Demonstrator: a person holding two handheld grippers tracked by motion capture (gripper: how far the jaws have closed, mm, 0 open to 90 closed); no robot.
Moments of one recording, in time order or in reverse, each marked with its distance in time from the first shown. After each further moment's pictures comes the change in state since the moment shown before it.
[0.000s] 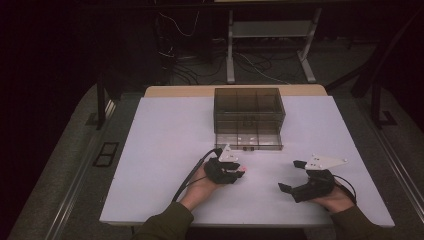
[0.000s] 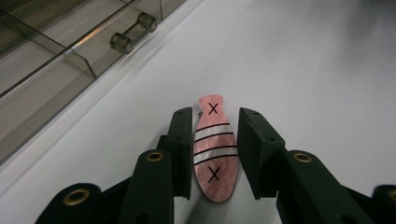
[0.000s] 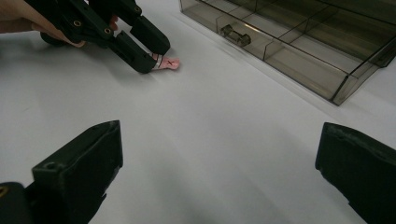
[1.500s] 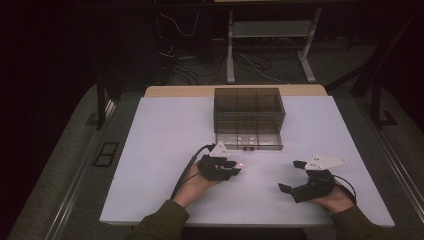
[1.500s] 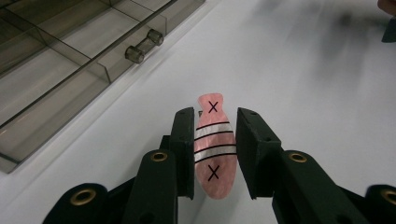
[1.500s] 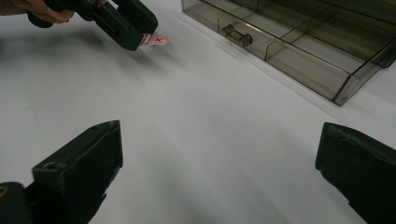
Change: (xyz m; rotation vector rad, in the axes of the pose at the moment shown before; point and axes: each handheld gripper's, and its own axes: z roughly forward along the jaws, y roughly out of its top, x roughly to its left) left arm 0.009 0.002 -0.024 -0.048 -0.051 -0.060; right arm 0.001 0.000 0.000 0.001 0.004 -0.003
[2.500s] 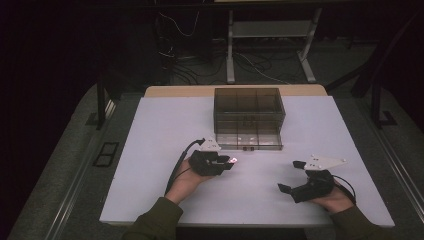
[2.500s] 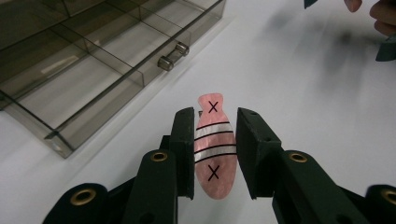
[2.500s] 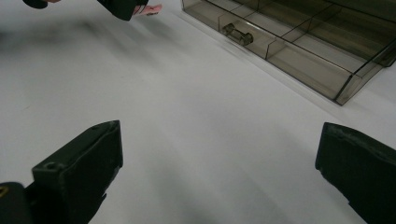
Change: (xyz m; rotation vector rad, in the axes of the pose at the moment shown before) left arm 0.015 0.000 -0.022 -0.040 0.017 -0.029; right arm 0.001 0.000 0.001 0.001 -0.004 0.000
